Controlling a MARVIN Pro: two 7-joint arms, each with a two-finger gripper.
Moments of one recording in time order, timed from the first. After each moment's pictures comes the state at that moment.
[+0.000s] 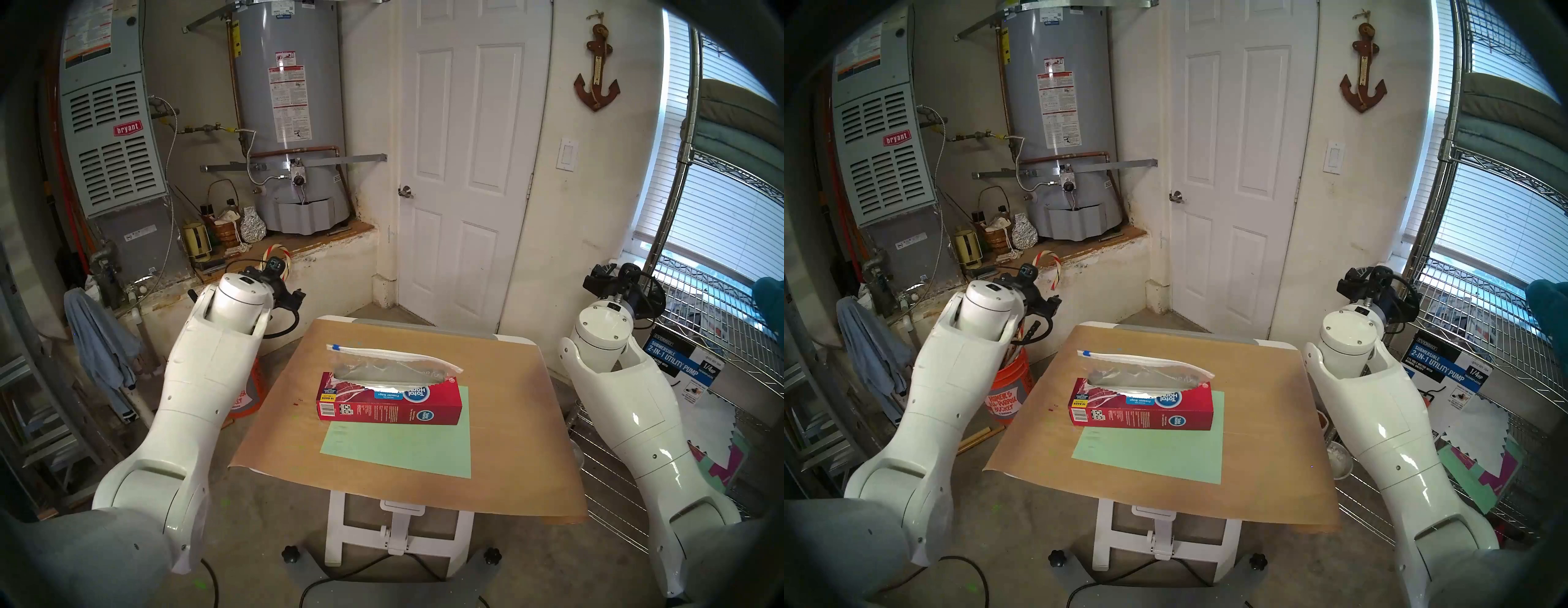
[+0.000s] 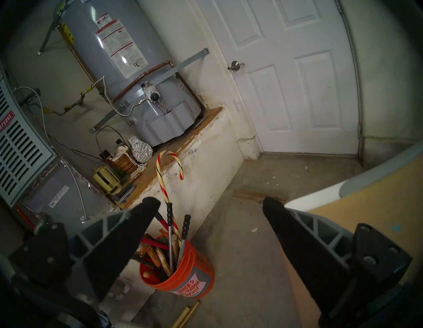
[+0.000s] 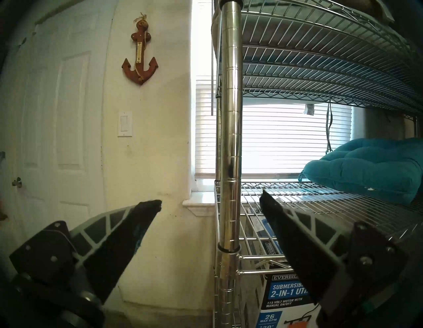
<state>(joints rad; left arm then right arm) 1.04 -1.26 -1.49 -1.30 0.28 0.55 -0.31 -1.21 -1.05 1.36 -1.57 0.41 0.18 -0.96</state>
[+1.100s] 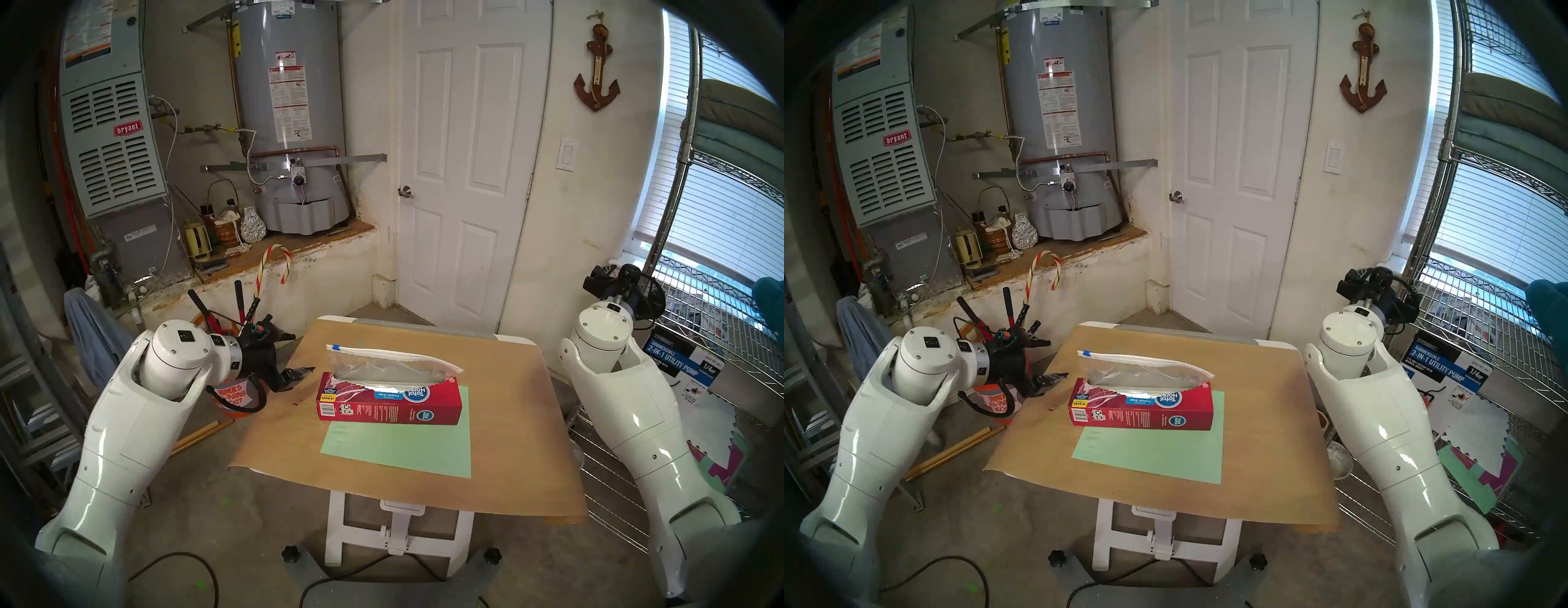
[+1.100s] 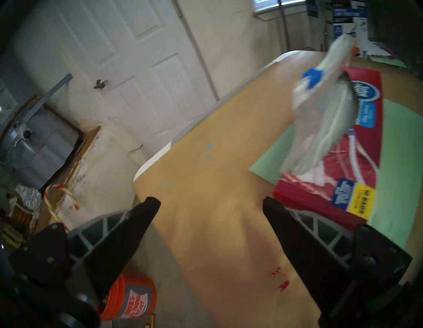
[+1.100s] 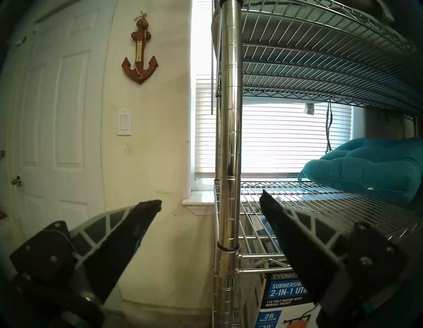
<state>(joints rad) 1.44 -0.94 -1.54 -1.73 0.09 0.35 -0.93 -1.21 -1.05 1.36 -1.57 0.41 0.18 -0.96</state>
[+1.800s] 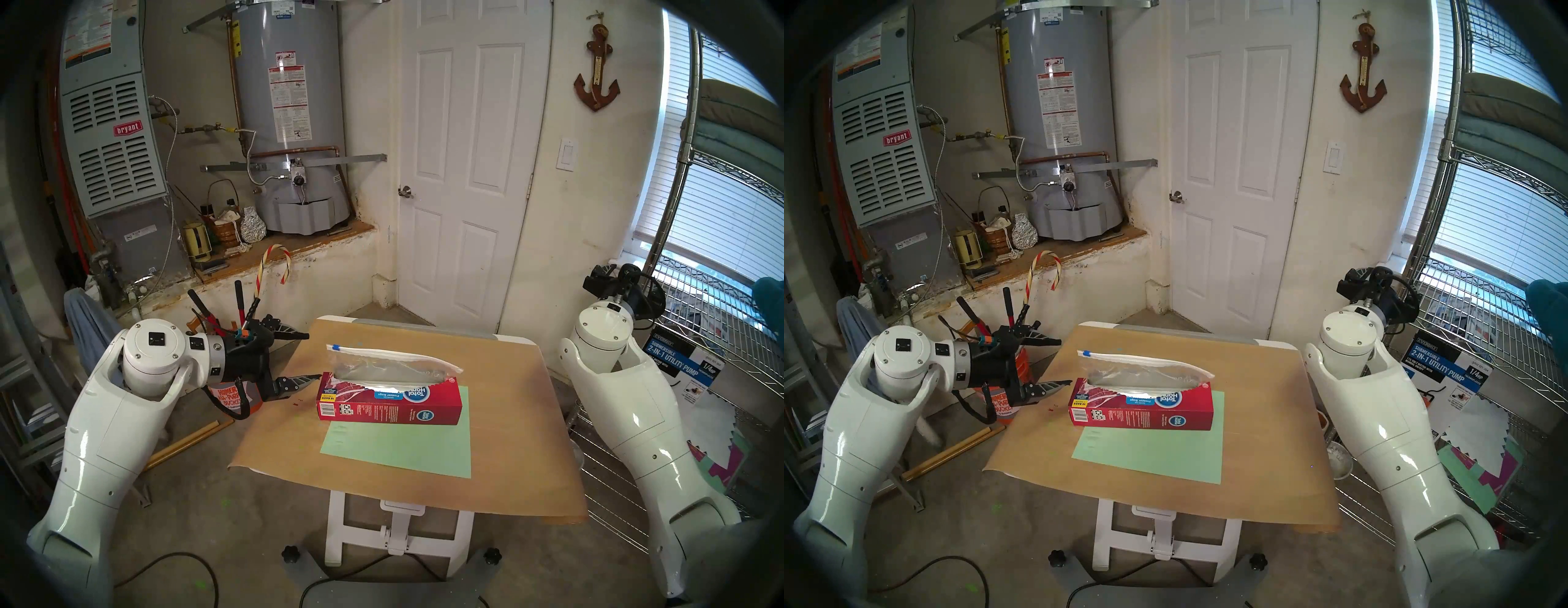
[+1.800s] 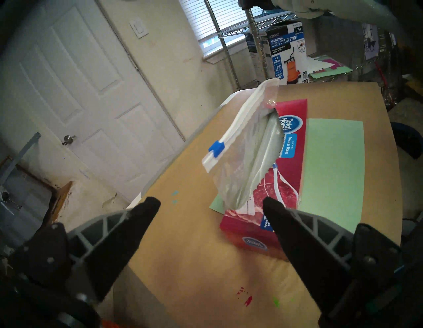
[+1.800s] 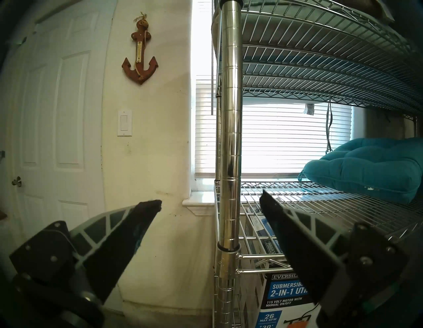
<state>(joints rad) 1.45 -0.95 -1.57 -1.69 -0.01 0.13 -1.05 -1.21 -1.05 1.36 -1.57 0.41 0.18 -0.96</state>
